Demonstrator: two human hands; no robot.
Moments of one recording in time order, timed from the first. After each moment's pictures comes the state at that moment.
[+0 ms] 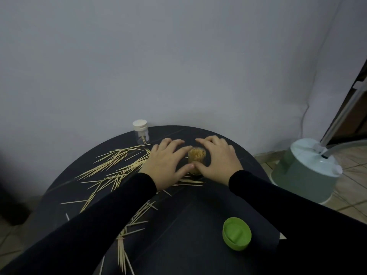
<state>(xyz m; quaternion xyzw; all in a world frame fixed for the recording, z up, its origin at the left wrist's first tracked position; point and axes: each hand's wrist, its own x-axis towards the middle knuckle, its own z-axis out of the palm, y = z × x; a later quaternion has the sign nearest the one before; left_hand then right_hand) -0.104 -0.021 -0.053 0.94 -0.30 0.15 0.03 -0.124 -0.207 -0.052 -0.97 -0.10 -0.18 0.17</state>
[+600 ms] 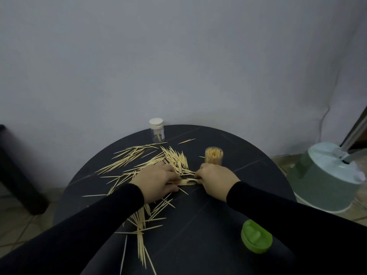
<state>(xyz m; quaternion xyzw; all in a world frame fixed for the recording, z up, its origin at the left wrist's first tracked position) -0.109 0.045 -0.072 0.94 -0.33 0.00 -0.01 -0.123 -0.153 -0.065 -0.98 -0.19 0.06 -0.01</state>
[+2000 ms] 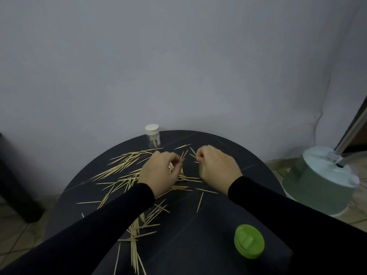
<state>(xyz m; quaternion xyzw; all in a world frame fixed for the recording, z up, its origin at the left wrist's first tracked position) -0.110 0.007 -0.059 0.94 -0.18 0.17 0.22 -0.137 -0.165 -0.028 -0.97 -0.12 -0.15 0.18</state>
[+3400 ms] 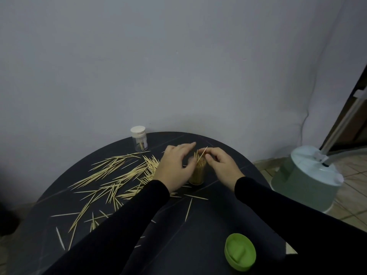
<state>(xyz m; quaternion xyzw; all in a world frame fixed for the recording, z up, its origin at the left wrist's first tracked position) -0.088 -0.053 -0.055 0.89 -0.25 0.14 0.35 -0.098 -0.219 -0.067 -0.85 -0.07 -0.11 0.51</state>
